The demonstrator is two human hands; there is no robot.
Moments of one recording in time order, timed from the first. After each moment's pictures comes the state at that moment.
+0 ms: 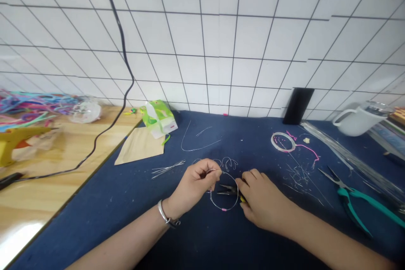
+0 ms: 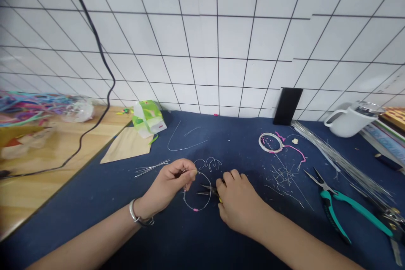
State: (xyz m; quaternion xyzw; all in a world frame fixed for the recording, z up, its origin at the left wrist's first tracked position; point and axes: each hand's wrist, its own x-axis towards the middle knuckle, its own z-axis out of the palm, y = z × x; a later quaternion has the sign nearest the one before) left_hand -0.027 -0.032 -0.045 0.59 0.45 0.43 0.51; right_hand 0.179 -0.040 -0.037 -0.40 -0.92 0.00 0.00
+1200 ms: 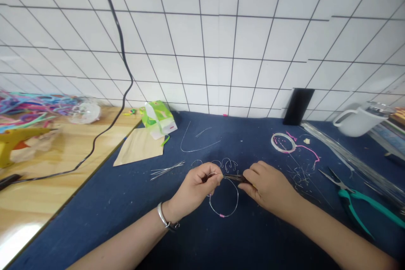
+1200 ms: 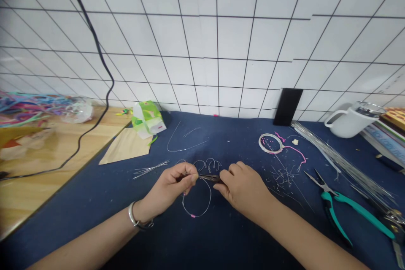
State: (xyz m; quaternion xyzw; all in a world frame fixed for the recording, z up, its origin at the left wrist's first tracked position) left_hand -0.025 -0.034 -0.045 0.61 0.45 0.40 0.52; right_hand 0.195 -0.016 -0.028 -0.38 -0.91 -0.02 0.13
